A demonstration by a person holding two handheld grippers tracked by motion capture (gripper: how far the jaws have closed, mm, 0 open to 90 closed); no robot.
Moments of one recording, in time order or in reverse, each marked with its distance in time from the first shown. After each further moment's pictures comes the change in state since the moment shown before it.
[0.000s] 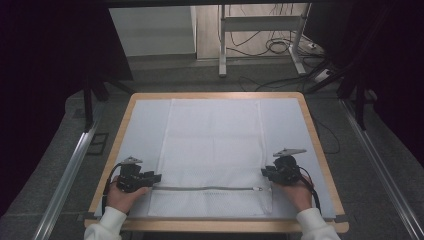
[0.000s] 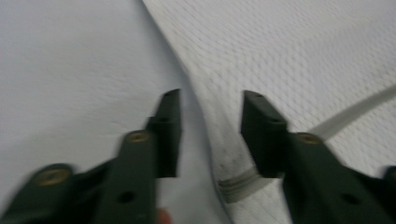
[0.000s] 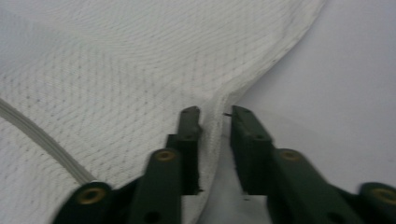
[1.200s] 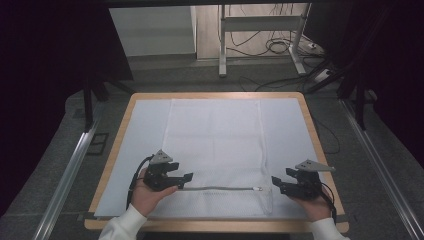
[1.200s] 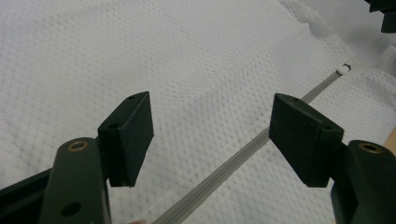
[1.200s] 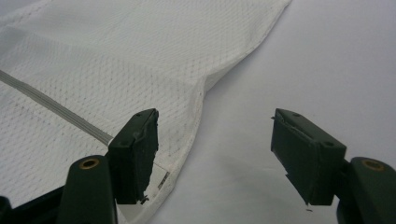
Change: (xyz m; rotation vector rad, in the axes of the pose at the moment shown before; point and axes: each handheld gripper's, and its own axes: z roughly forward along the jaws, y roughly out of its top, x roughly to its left) left arm -0.095 0.036 0.007 -0.072 -0.126 0.220; right arm -0.005 -0.039 -0.051 -0.196 -0.010 0.011
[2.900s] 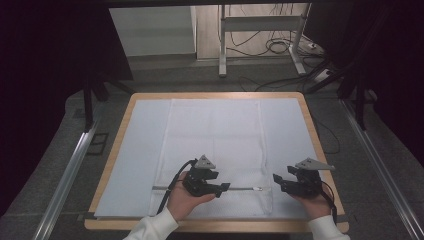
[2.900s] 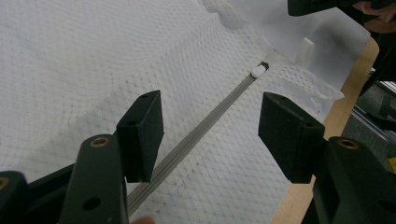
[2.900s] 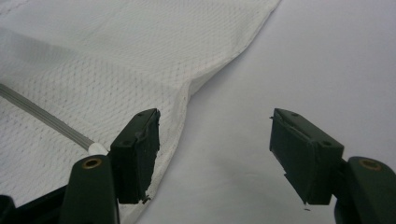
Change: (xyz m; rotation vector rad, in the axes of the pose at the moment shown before) left arm -0.079 0.027 0.057 0.099 -0.156 0.101; right arm -0.004 0.002 0.003 -0.008 -0.038 -0.025
